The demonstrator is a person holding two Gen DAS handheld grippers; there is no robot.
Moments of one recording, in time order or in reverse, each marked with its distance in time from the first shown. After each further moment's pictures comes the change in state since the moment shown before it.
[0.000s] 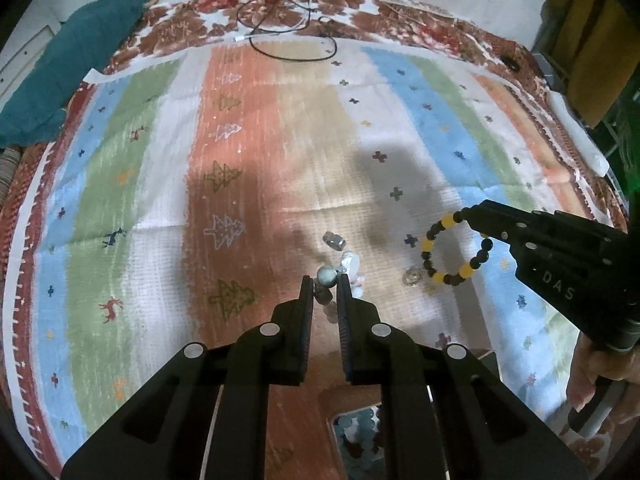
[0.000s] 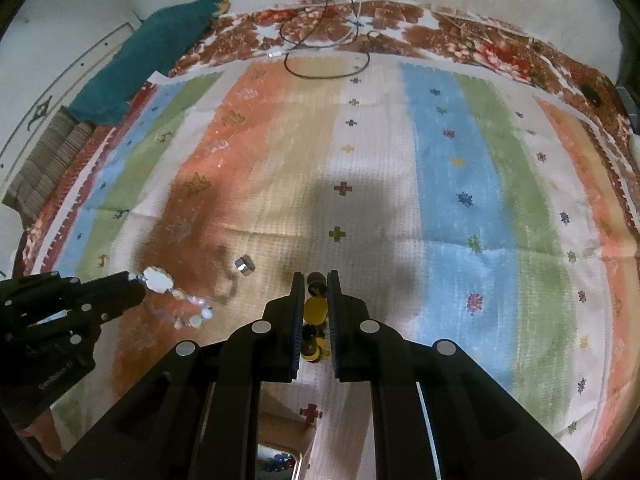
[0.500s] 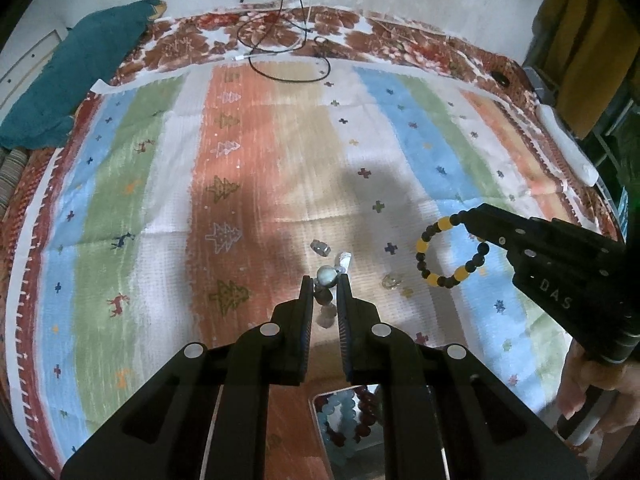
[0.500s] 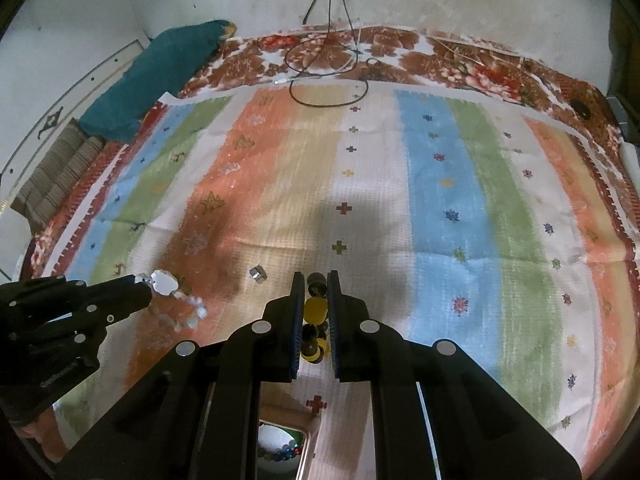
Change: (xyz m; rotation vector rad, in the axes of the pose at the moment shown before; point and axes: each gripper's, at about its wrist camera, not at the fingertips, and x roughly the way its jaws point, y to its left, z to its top) left arm -0.031 -0.009 -0.006 -0.014 -0.061 -0.018; right arm -0.034 0.002 -0.006 -0.002 -0.081 -0.001
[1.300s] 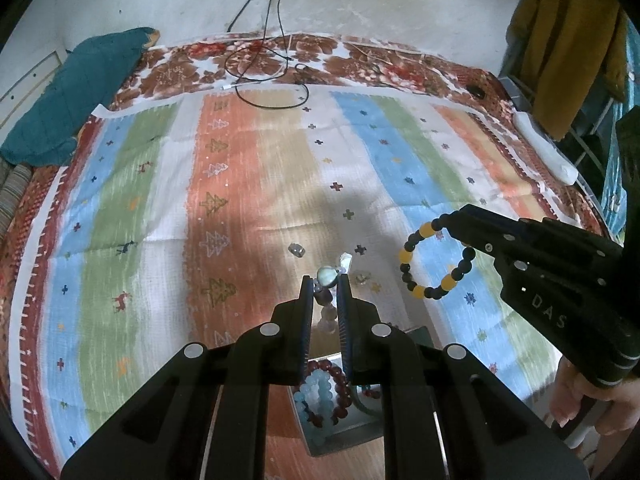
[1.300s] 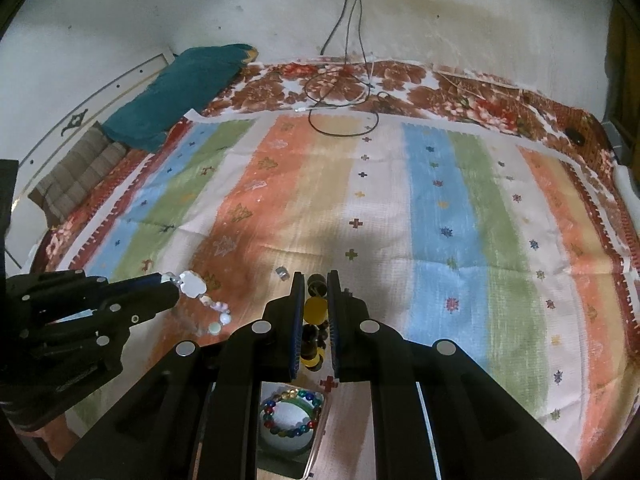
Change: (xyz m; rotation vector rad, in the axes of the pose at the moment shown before) left arm -0.042 -0.020 -0.023 0.040 -0.090 -0.028; right arm -0.055 0.018 -0.023 -0.052 -0.104 0.013
